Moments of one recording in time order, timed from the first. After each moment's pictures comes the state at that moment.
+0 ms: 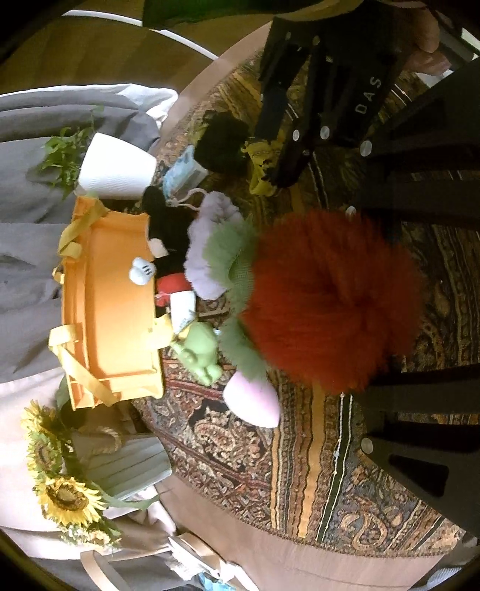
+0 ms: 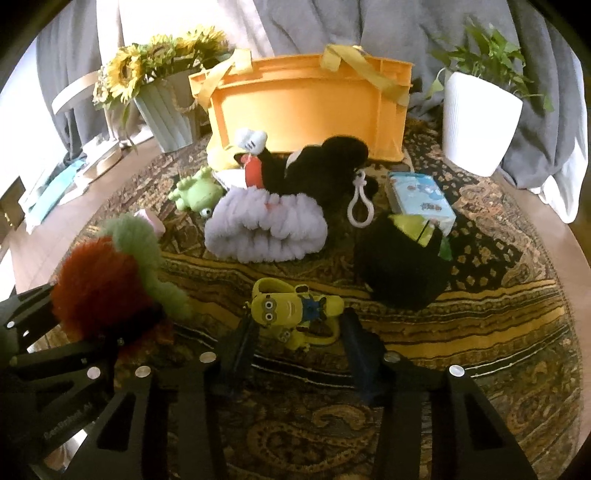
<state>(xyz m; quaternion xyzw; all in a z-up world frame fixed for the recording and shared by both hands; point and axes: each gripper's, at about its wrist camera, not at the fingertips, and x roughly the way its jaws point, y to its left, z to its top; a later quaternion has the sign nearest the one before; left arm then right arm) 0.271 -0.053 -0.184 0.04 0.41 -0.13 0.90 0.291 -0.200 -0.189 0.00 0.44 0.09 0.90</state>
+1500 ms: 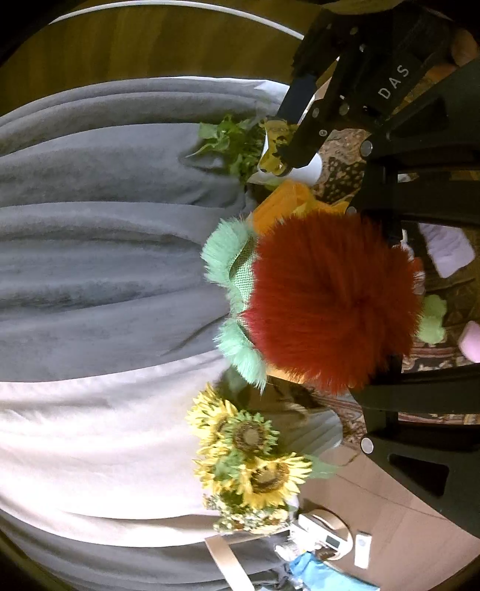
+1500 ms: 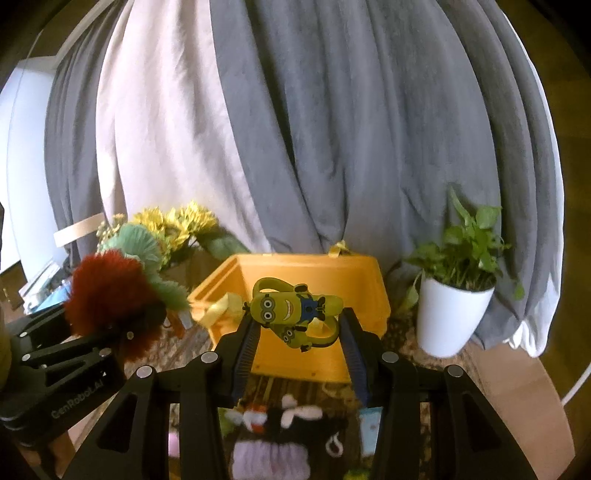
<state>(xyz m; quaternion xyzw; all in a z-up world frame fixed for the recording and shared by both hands) 0.361 -0.048 -0.006 0.01 0.23 -0.12 0.97 0.361 -0.200 -0.010 0.02 0.22 0.06 0.97</state>
